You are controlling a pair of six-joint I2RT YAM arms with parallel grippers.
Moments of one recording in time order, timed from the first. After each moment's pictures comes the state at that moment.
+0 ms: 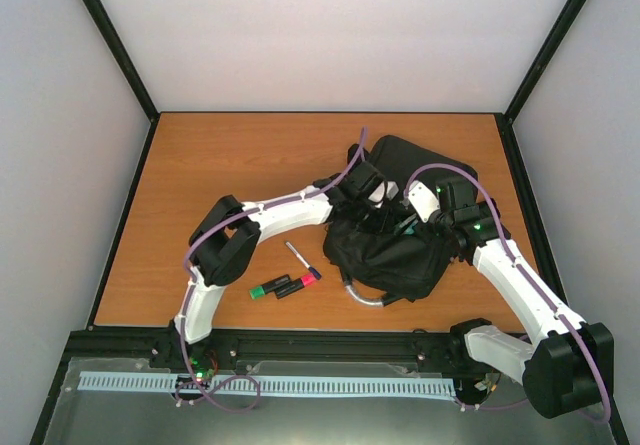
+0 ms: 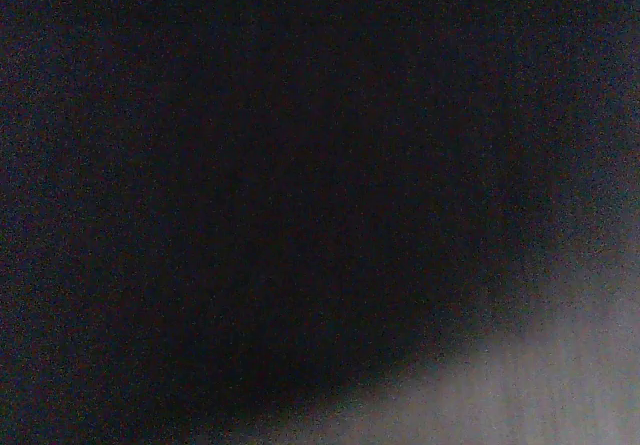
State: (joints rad) left arm -0.90 2.08 1.59 -0.44 0.41 -0.57; right arm 0.27 1.07 0.77 -0.54 -0.02 -0.57
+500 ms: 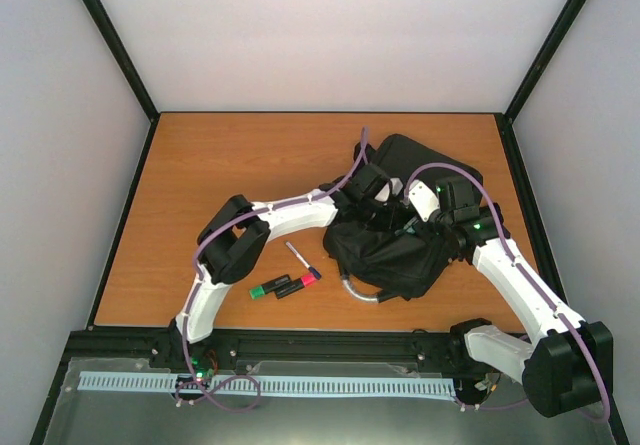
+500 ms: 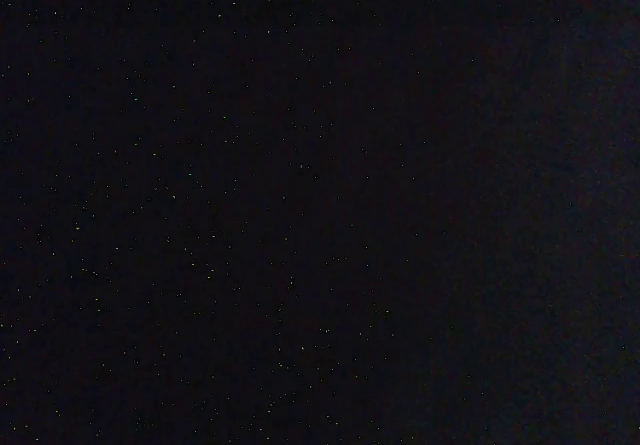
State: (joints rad) left arm -0.90 2.16 1.64 -0.29 0.40 -0.70; right arm 0.27 1.08 0.77 -0.53 -0.01 -0.57
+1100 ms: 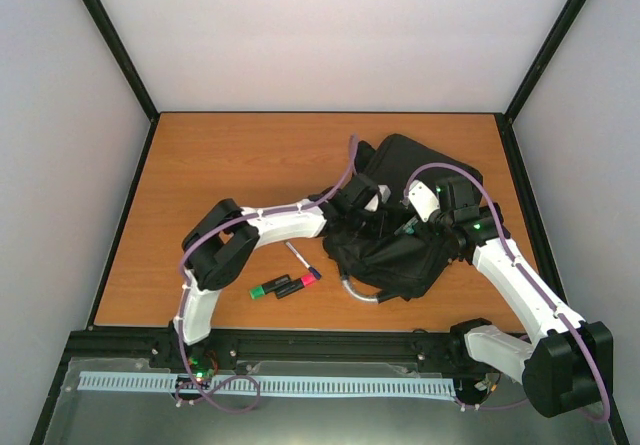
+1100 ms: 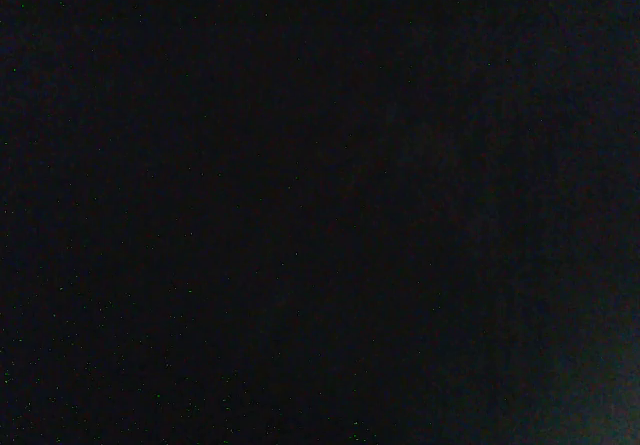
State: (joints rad) left arm -0.91 2.02 1.40 -0.18 0.32 -0.72; right arm 0.27 1.08 0.77 -0.54 -0.02 -0.57
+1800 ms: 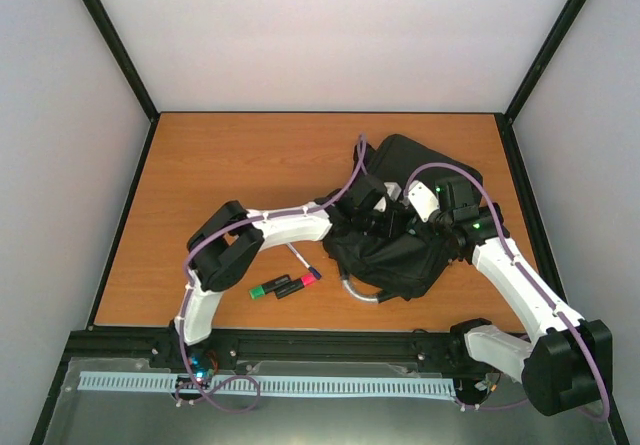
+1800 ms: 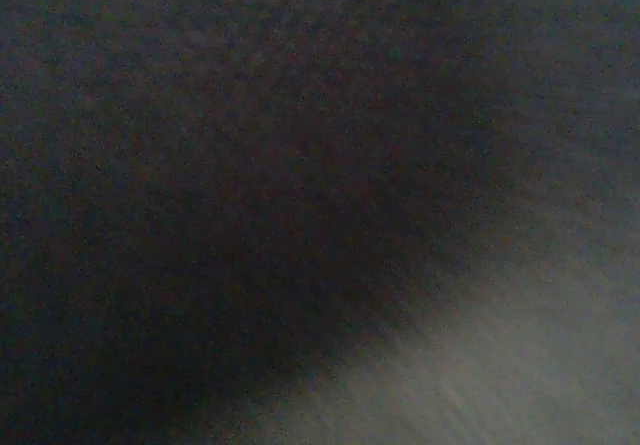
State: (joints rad) left arm -0.95 2.08 1.45 -0.06 0.29 -0.73; right arm 0.27 1.08 0.77 -0.54 -0.02 -0.57
